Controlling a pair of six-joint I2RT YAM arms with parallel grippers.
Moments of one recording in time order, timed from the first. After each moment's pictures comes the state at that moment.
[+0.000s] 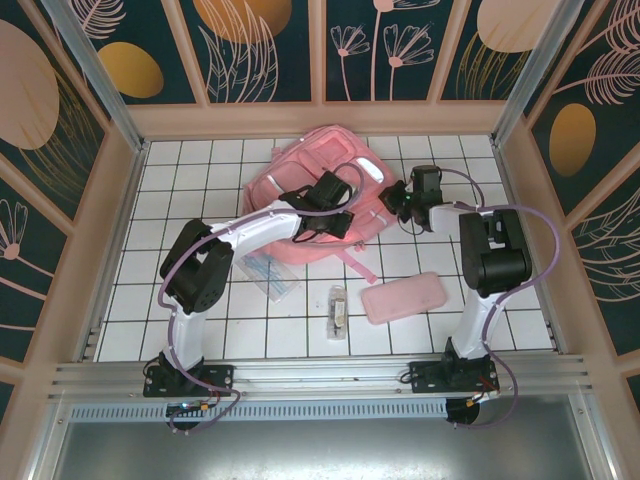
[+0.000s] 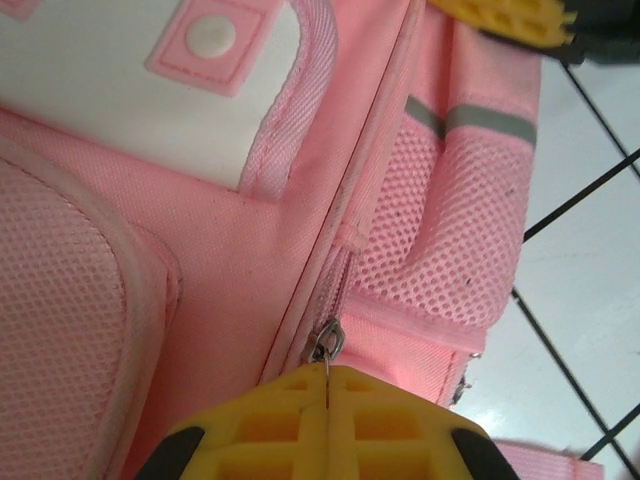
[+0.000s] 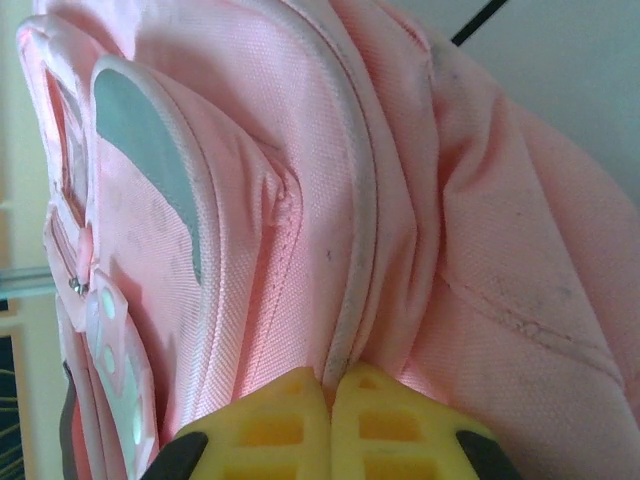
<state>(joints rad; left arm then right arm) -0.76 2.02 1.53 -0.46 0.03 -0.28 0.18 1.90 1.04 0.18 -0.40 0.96</state>
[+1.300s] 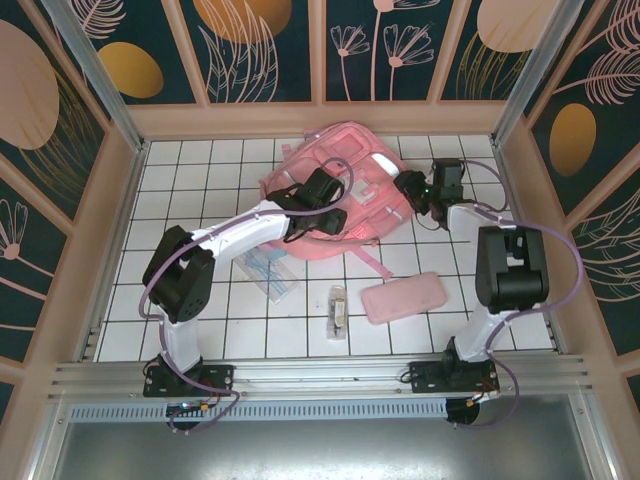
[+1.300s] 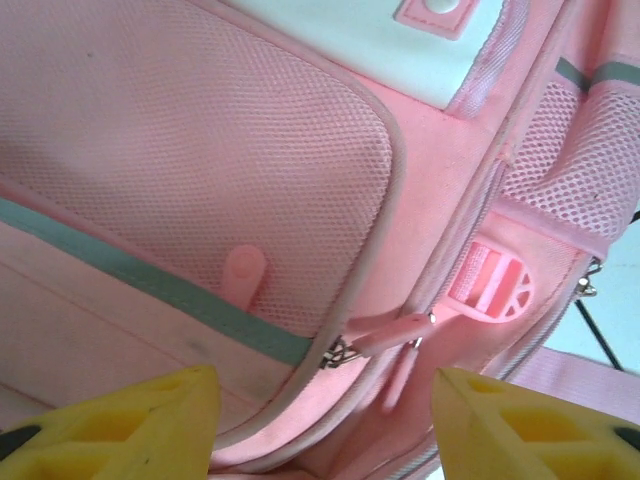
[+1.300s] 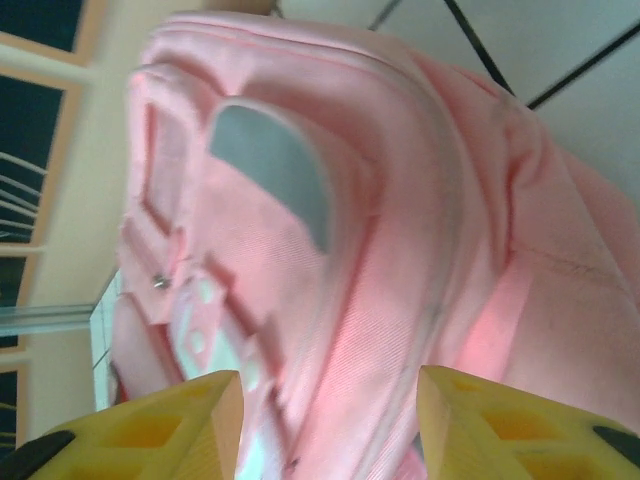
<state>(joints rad) -0.75 1.91 1.48 -0.50 -0.09 -0.31 0.09 1.71 1.01 0.09 -0.36 0.87</state>
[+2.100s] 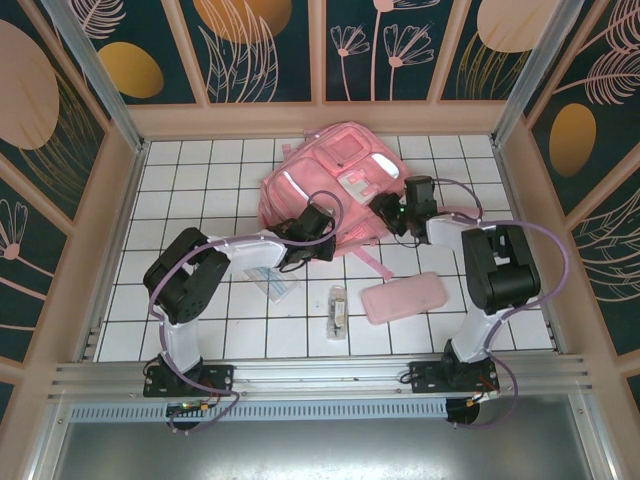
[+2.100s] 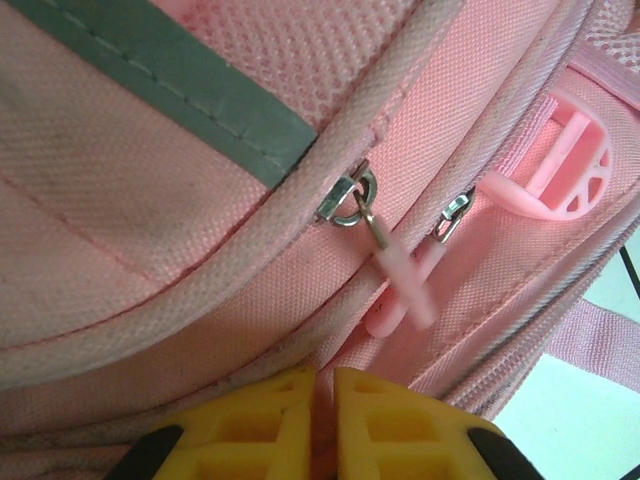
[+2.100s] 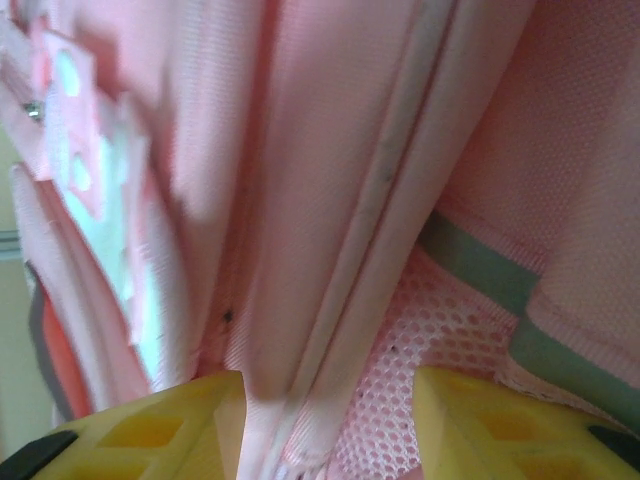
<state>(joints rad) -0.78 1.91 1.11 -0.10 -0.01 -0.51 0.25 1.79 0.93 0.11 -0.34 0.97</state>
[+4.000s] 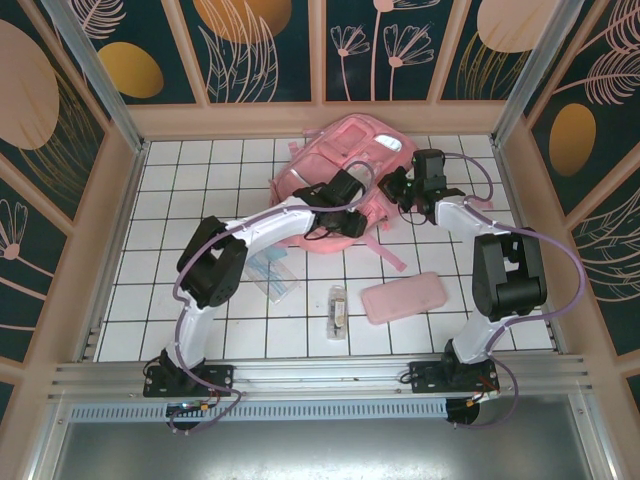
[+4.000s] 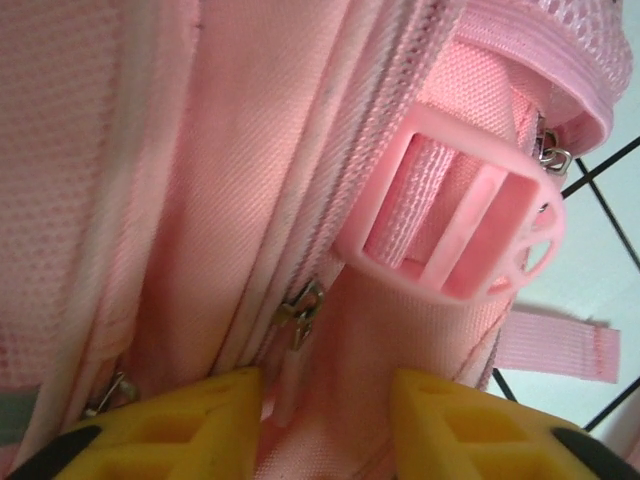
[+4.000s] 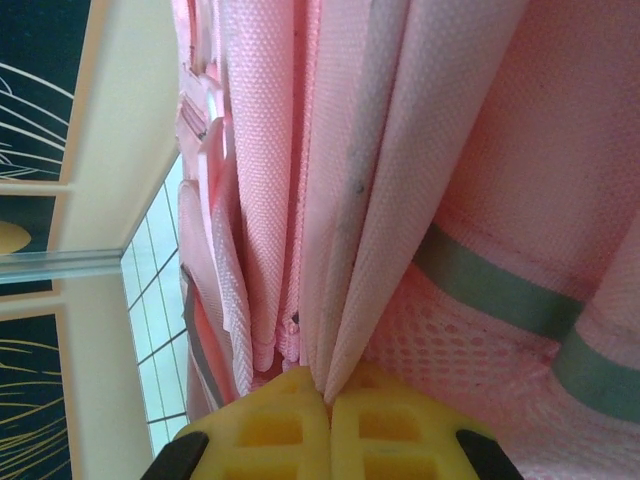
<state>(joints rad) -0.79 2.14 1.71 -0.55 0.06 -0.35 0.22 1.70 1.12 -0.07 -0.37 0.97</state>
